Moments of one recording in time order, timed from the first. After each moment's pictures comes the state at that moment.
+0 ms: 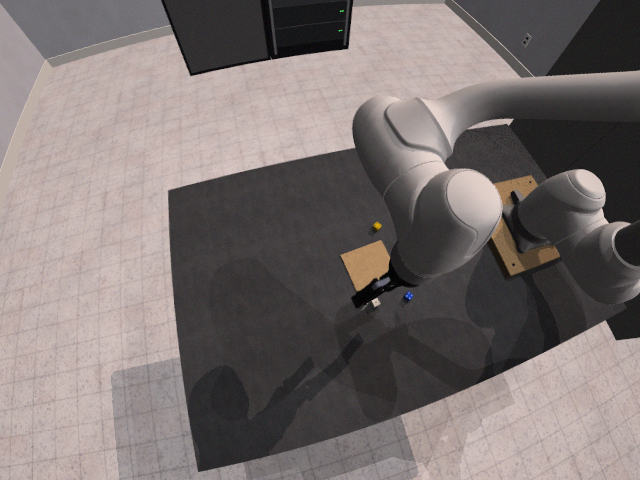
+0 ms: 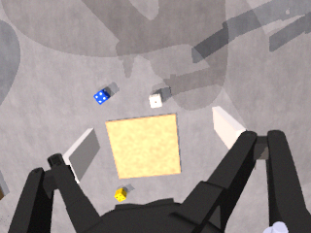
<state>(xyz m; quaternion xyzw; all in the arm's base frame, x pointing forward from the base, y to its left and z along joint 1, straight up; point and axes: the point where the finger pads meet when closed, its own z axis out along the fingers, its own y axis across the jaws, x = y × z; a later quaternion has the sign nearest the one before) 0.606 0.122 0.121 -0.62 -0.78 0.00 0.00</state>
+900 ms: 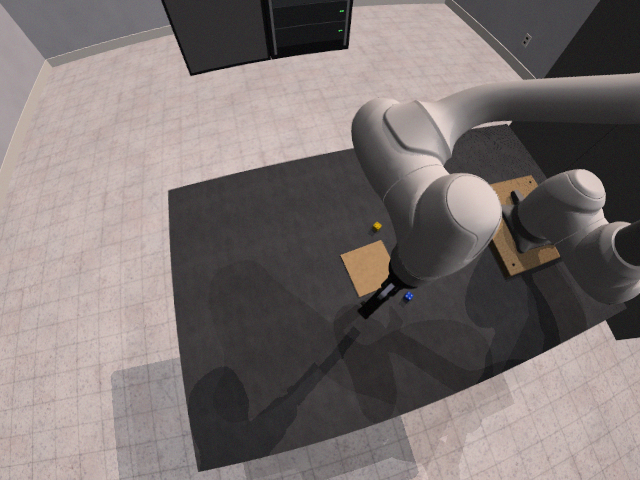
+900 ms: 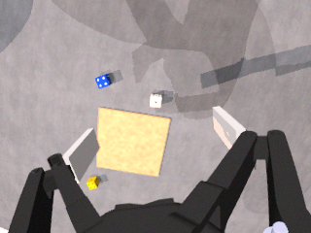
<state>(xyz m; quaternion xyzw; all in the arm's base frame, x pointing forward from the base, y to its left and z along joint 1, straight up) 0.606 0.122 0.117 -0.50 -0.87 0.00 0.00</state>
